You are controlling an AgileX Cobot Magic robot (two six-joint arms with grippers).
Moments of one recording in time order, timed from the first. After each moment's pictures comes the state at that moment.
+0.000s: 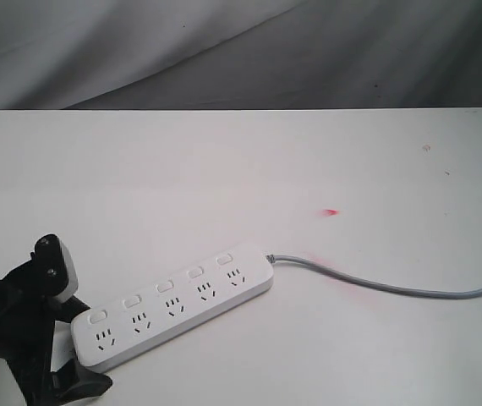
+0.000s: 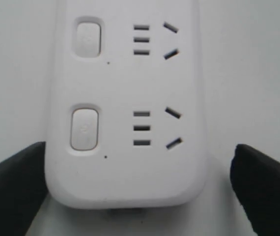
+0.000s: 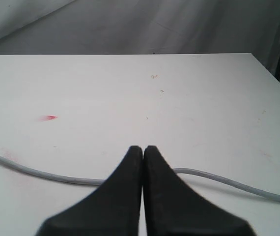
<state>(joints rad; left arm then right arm) 0.05 1.70 -0.46 -1.27 0.55 2.11 -0.04 0.01 0.00 0.02 0.36 -0.02</state>
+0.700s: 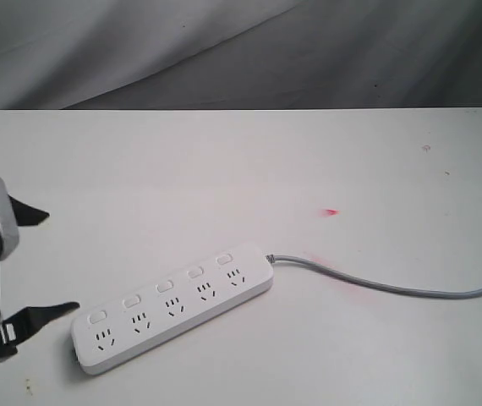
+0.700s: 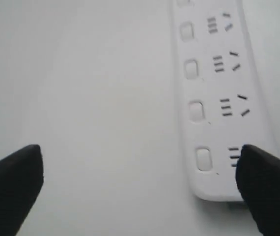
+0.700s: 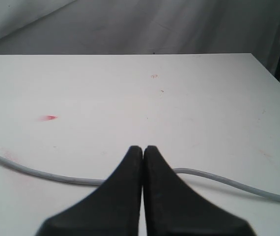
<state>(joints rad) 0.05 1.21 -0.45 -1.16 0.46 2.10 -0.04 0.01 0.00 0.02 0.36 -0.02</state>
